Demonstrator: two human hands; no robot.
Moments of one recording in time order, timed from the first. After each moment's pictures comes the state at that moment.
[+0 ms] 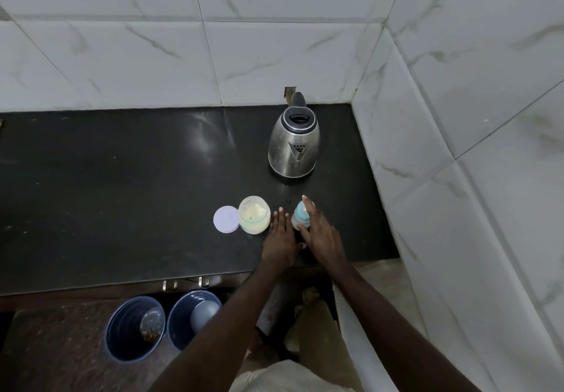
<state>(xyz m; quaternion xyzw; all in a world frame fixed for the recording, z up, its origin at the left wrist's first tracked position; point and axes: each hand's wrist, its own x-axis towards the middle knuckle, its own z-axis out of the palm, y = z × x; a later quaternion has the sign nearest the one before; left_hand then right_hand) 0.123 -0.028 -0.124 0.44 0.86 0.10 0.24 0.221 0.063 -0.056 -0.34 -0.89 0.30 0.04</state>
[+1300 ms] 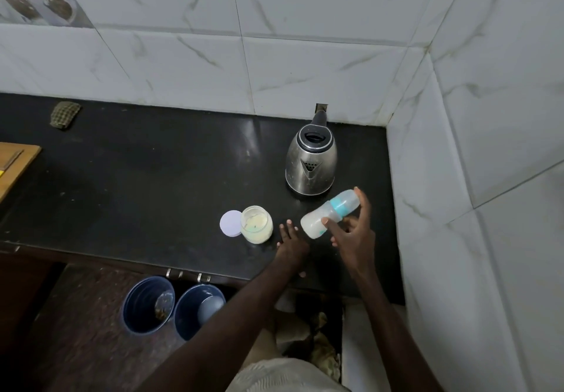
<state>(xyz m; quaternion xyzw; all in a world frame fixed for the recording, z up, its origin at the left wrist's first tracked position) 0.141 0.035 -0.098 0.36 0.88 -0.10 0.30 0.238 0.142 0.003 -0.36 -0.71 0.57 0.22</state>
